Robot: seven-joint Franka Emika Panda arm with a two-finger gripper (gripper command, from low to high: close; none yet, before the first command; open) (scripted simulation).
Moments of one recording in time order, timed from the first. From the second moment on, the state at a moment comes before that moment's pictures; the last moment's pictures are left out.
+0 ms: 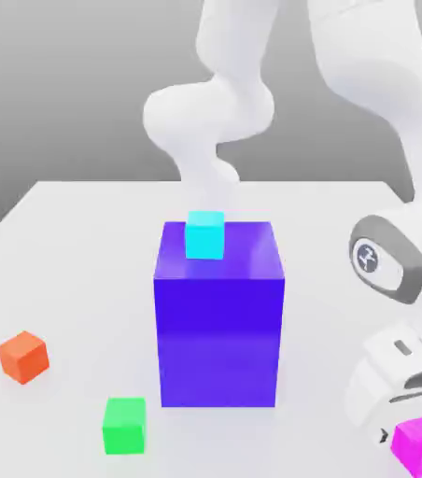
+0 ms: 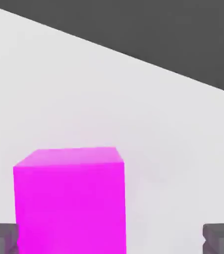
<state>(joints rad) 0.55 0.49 -0.05 -2.24 -0.08 2.63 1.03</state>
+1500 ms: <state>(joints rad) 0.54 0.50 -0.05 -2.24 -0.08 2.63 1.03</state>
